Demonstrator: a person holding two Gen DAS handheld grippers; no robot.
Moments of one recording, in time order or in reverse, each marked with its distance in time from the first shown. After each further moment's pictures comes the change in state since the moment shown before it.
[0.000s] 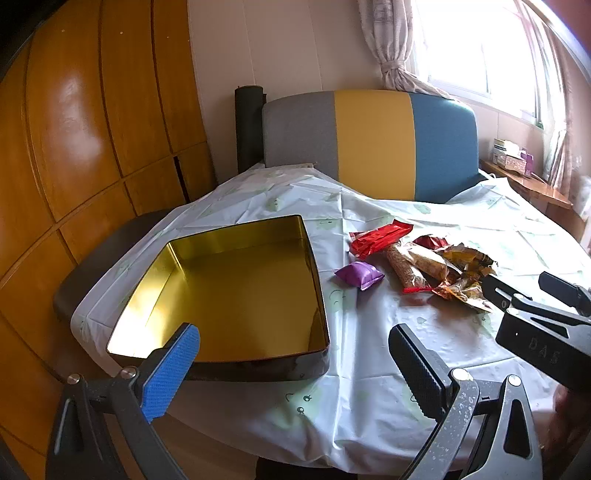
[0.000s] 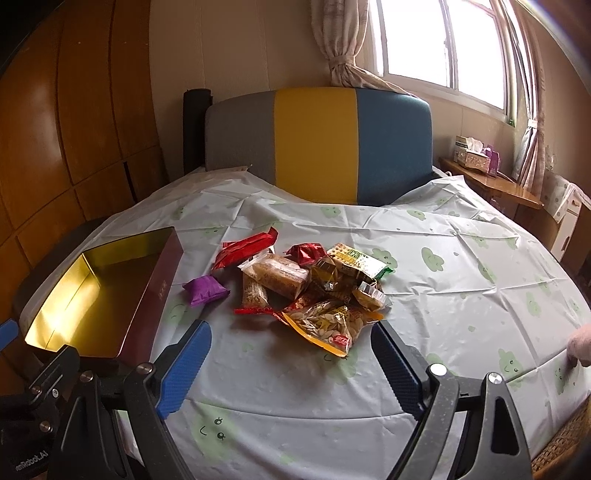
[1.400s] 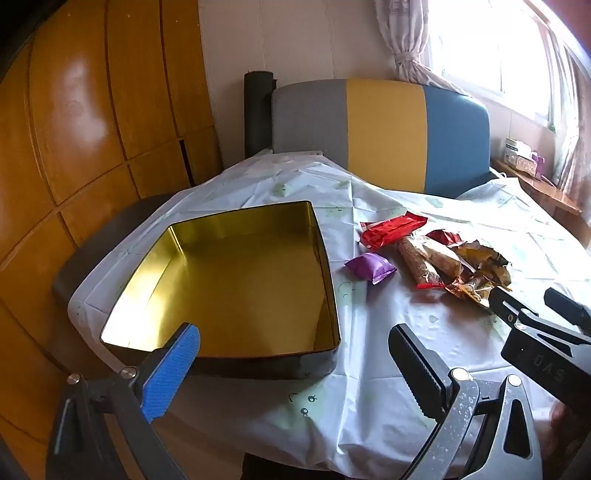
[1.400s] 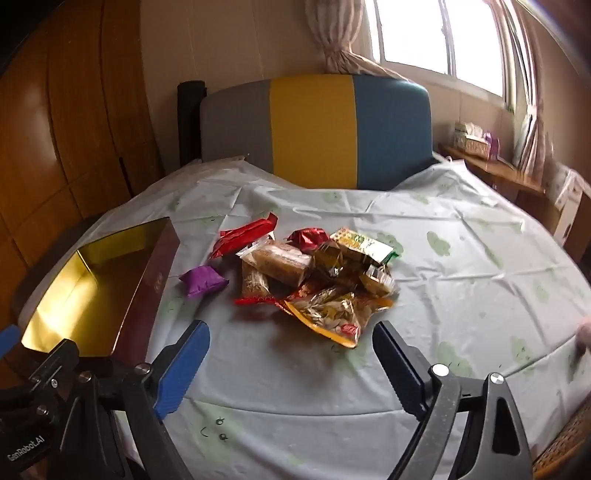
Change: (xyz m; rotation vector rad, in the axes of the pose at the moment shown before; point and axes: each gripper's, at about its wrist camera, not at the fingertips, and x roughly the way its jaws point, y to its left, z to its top) left arm 0.019 0.005 0.000 -0.039 0.054 0.016; right arm 0.013 0.001 -0.003 0.012 0.034 0.017
